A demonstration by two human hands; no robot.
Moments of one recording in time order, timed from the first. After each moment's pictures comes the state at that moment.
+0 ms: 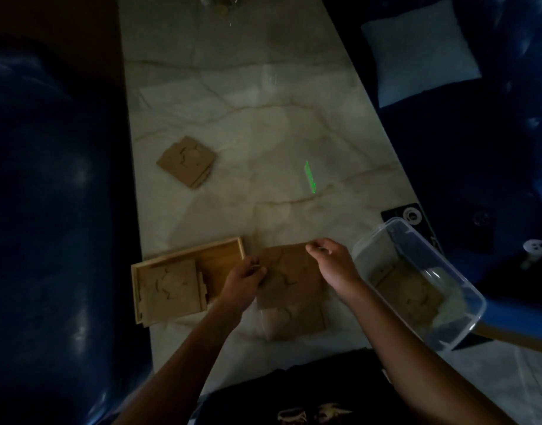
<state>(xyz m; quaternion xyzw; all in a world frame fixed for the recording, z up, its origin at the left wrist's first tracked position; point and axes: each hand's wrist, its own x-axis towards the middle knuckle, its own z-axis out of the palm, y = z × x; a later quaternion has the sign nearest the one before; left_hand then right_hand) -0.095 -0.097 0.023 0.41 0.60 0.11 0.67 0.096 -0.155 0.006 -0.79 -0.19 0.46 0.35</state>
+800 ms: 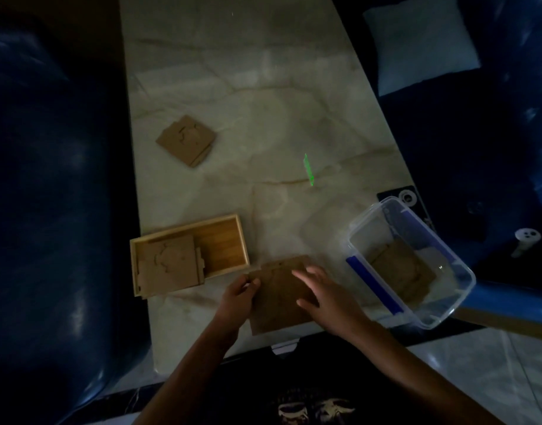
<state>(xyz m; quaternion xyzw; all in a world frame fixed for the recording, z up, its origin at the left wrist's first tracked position) -0.136 -0.170 0.000 0.33 0.64 0.09 0.68 0.057 -0.265 0.013 -0.72 -0.55 0.42 0.08</state>
